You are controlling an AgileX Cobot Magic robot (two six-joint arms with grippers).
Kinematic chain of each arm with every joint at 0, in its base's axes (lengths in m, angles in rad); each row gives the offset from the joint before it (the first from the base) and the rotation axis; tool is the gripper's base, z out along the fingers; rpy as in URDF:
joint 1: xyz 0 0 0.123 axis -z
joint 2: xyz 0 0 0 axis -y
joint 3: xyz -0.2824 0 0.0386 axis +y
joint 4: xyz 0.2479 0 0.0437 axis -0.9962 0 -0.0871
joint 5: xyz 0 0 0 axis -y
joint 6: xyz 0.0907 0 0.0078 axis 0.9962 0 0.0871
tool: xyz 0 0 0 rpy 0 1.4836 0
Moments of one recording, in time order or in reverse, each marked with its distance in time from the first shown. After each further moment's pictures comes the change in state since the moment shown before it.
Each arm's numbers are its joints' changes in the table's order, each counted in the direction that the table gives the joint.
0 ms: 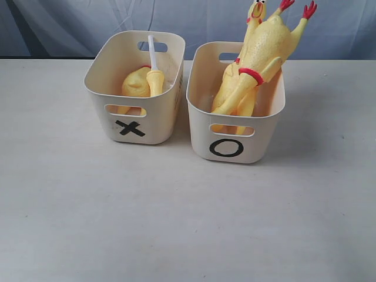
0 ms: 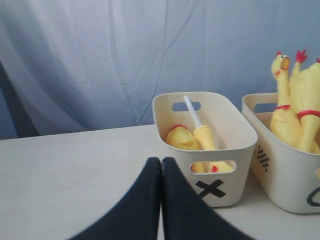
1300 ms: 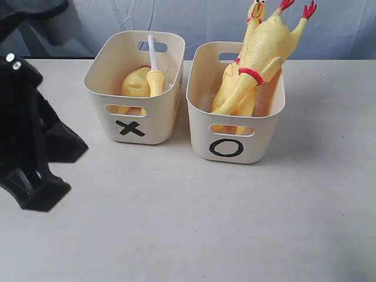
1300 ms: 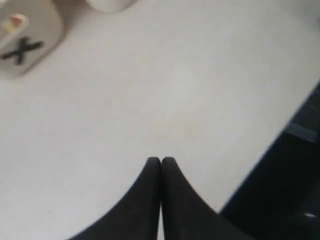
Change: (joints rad) left arm 0.892 -0.910 -0.781 -0.464 -0.794 -0.486; right arm 0.000 0.000 0.000 0.000 0.000 0.000
